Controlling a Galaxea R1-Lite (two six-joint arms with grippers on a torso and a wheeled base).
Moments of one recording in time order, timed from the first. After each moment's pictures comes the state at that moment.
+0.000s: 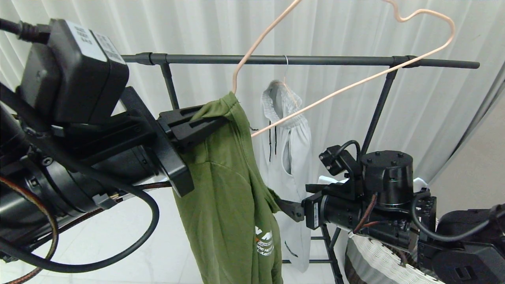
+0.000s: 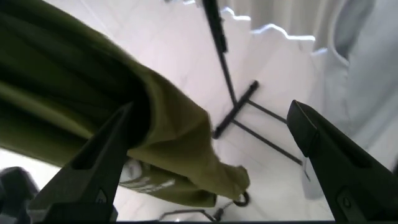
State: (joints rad) left arm -0.67 1.33 -0.73 -0.74 -0.21 0.50; right arm 0.82 1.79 -0.75 -0.73 0.04 0.26
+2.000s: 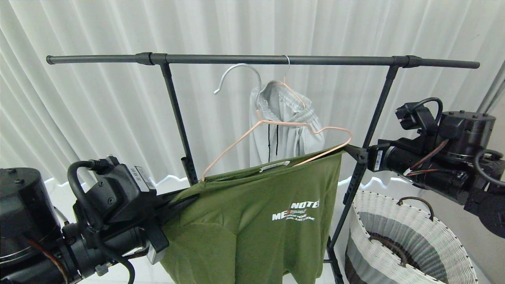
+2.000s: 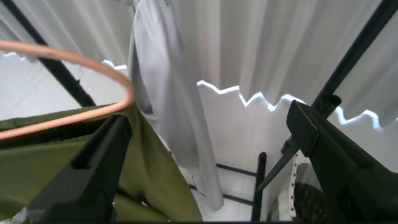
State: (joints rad) left arm -0.48 1.29 -0.37 -0.73 -0.19 0.54; right arm 0.41 1.67 -0.78 -0.75 -0.04 0.11
